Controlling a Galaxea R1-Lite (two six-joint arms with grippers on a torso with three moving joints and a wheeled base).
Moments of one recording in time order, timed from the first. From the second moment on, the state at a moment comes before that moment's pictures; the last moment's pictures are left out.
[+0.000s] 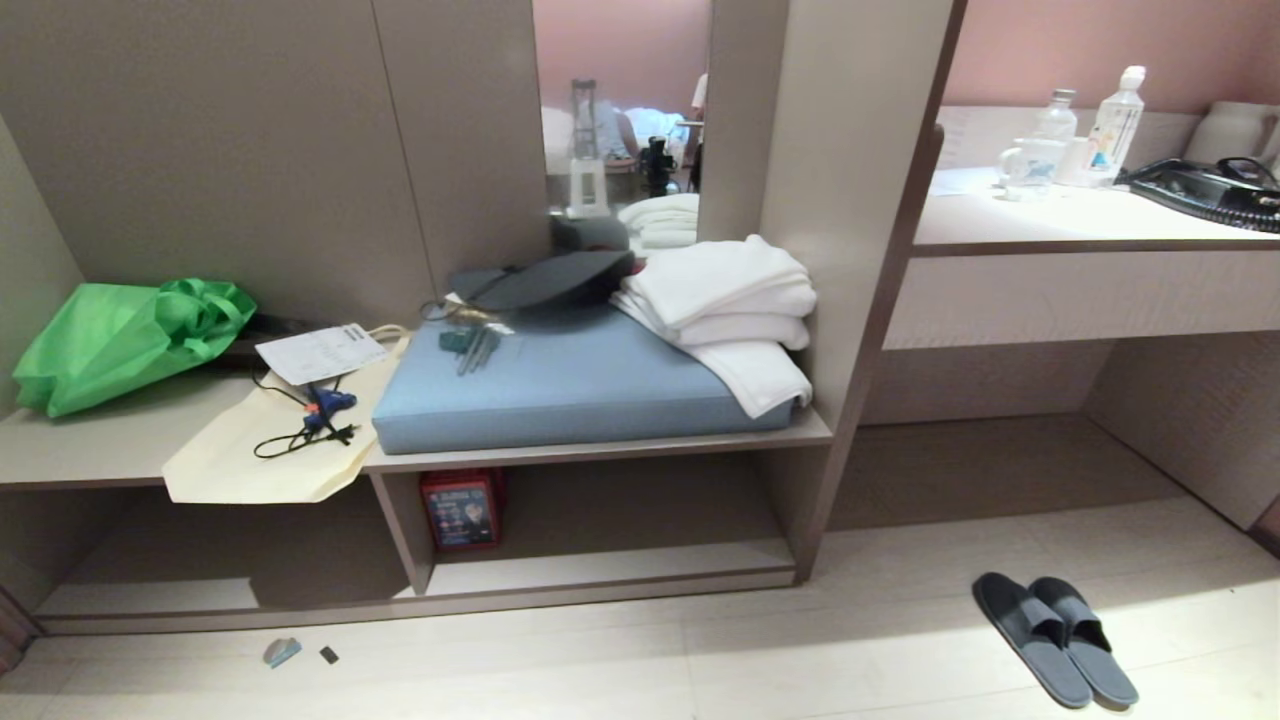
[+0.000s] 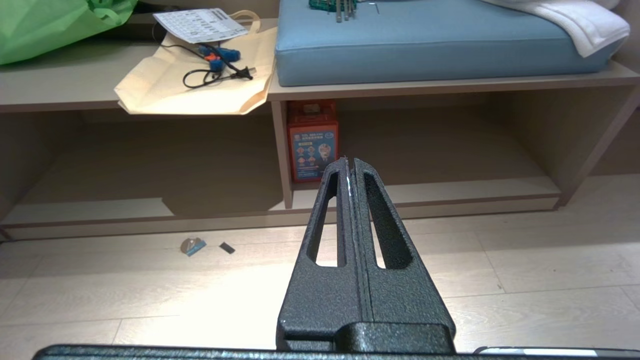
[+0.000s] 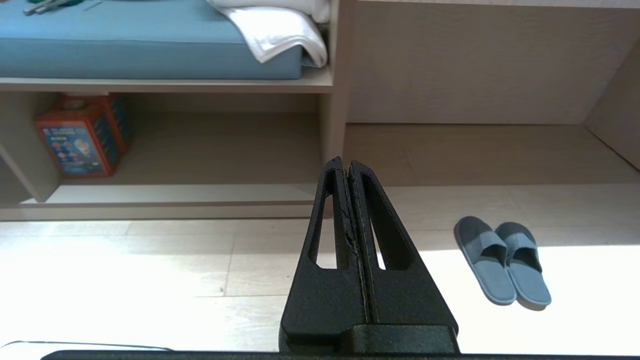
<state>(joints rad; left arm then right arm) 0.00 0.00 0.00 0.00 0.00 -0.01 0.00 0.00 0.00 0.00 0.00 0.00</state>
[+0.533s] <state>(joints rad) 0.00 0.00 0.00 0.00 0.00 -0.01 0.00 0.00 0.00 0.00 0.00 0.00</state>
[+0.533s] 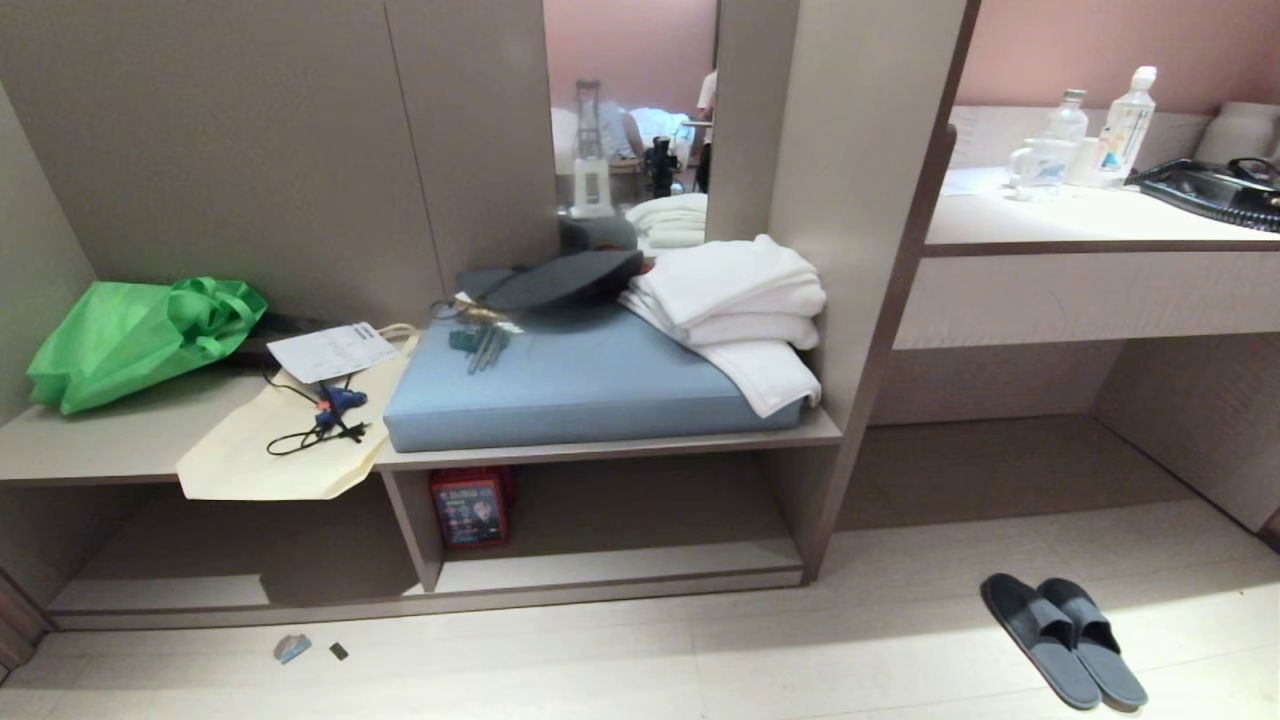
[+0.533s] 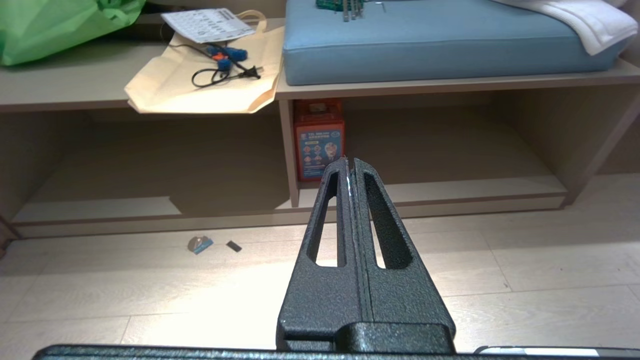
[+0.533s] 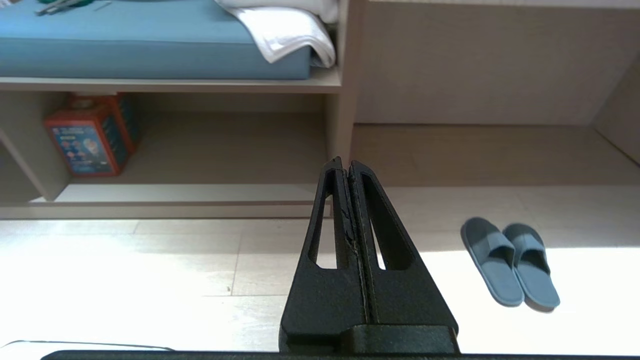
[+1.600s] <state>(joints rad) 0.00 0.00 0.00 0.00 0.00 -0.01 0.00 0.00 0.00 0.00 0.01 0.00</state>
